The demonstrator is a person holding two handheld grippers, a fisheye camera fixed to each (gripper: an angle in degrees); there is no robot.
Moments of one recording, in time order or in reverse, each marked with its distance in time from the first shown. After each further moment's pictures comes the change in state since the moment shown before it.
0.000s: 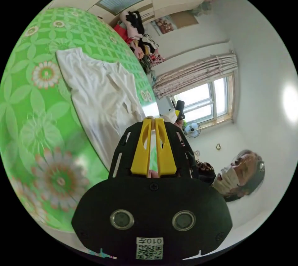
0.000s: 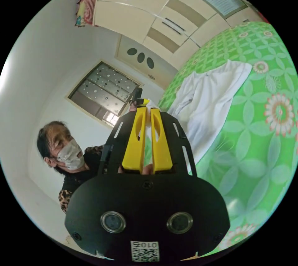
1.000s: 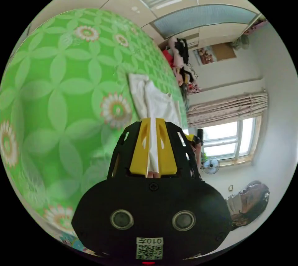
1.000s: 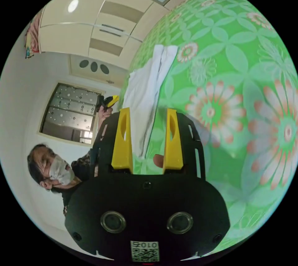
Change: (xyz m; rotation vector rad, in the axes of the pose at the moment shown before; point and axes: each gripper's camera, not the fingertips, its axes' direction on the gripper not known) left arm -0.074 -0.084 -0.036 0.196 -0.269 -0.280; right arm 0.105 -0.090 -0.025 -0.060 0.249 0.312
